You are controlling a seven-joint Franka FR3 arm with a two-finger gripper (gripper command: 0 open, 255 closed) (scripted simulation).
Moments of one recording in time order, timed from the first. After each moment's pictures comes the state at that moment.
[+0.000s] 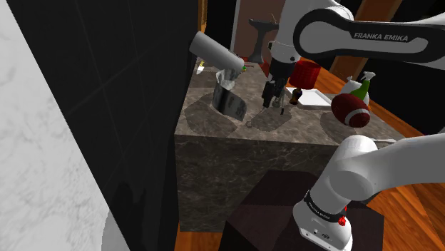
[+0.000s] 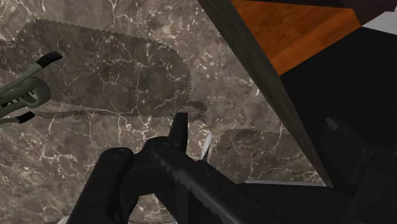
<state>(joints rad) 0.02 -0.80 0.00 -2.46 -0.12 1.70 -0.03</state>
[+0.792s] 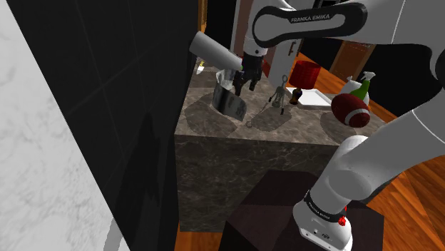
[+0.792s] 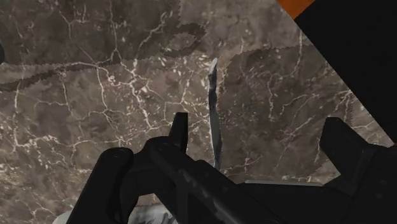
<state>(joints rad) -0.01 -0.38 -0.07 -2.20 -0.03 1.86 0.03</state>
